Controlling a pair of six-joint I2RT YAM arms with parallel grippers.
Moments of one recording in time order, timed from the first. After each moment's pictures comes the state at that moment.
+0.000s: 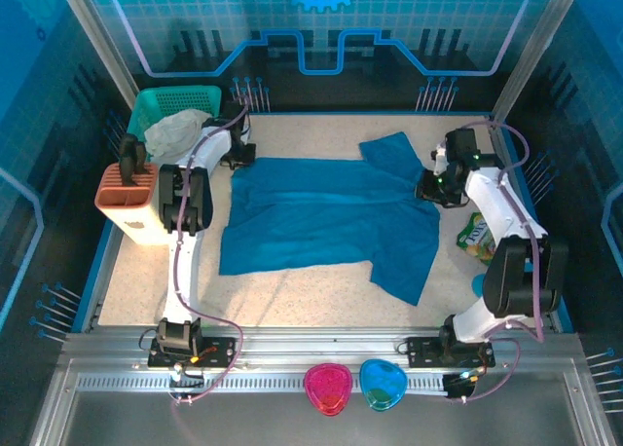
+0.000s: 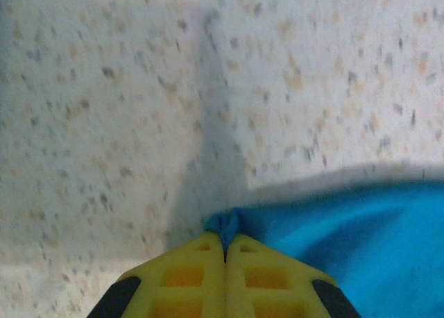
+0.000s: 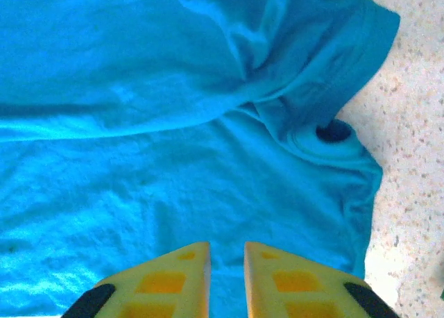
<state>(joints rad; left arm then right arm) -0.06 2.45 2.10 -0.86 -0.01 -0.11 -0.01 1.58 1.28 -0.88 -0.20 0.22</state>
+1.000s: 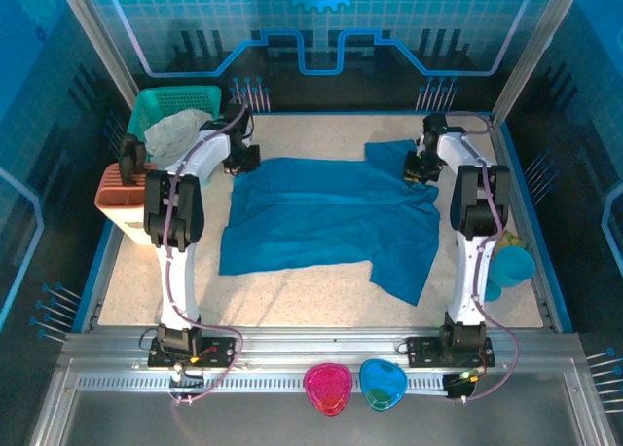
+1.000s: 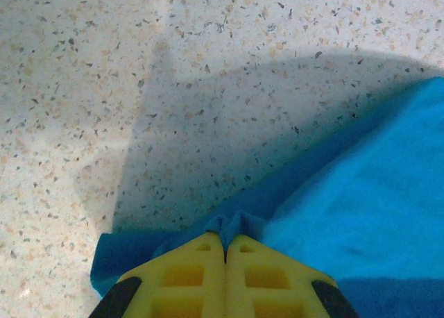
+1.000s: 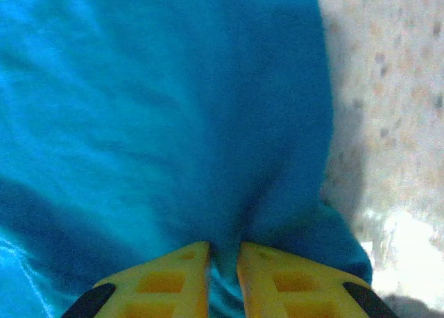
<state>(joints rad) -0.11 2.17 1.82 -0.83 0.03 -0.30 -0.02 2.29 1.81 -0.86 -0.19 0.30</state>
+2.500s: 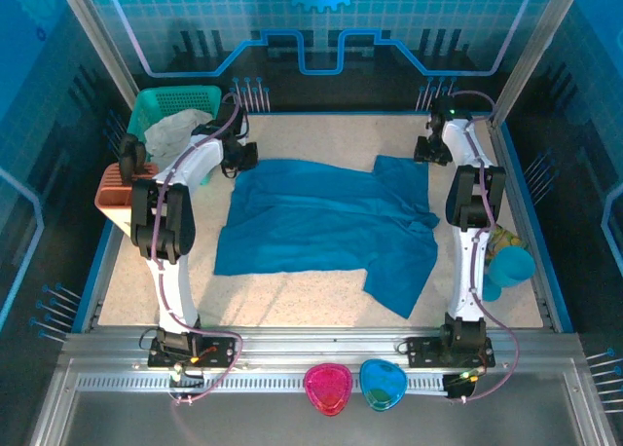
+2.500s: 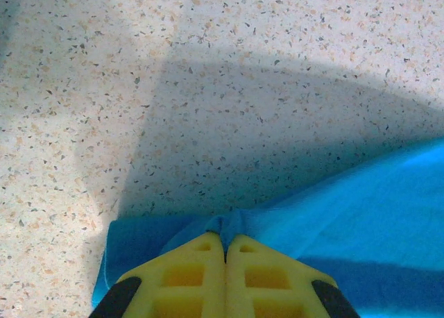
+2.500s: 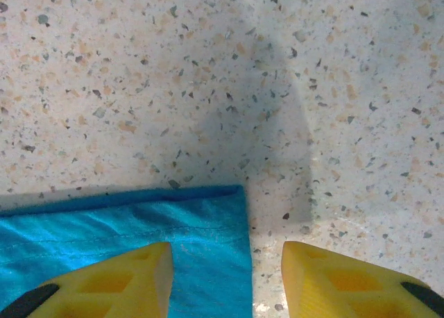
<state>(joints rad) -0.11 2.03 1.69 -0.74 0.07 -0.33 -0.06 2.52 2.30 -1.06 0.02 0.14</state>
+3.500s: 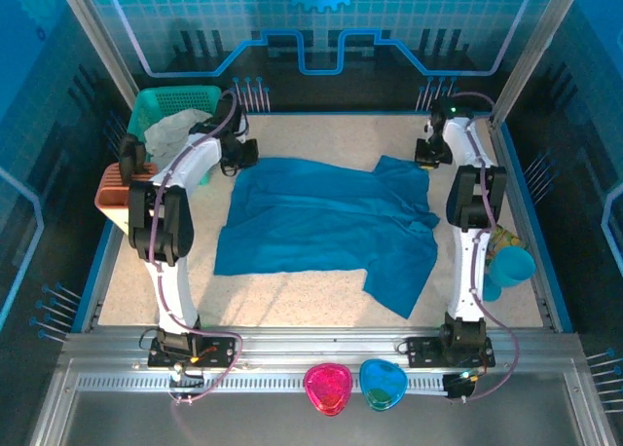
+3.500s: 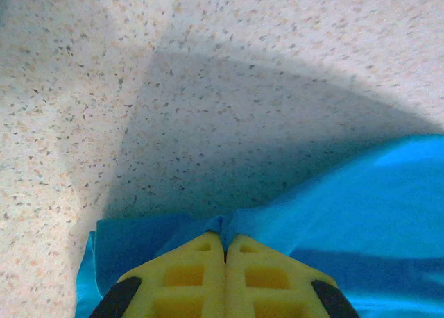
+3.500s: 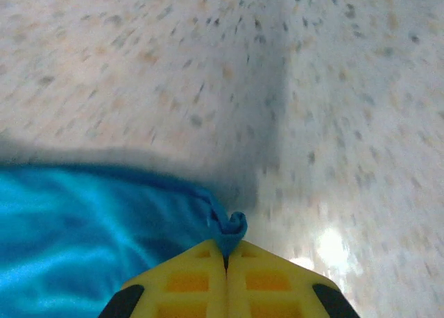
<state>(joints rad) -0.12 1.99 1.71 -0.77 0.11 -0.36 -0.05 2.43 2.25 -1.15 -0.03 0.13</state>
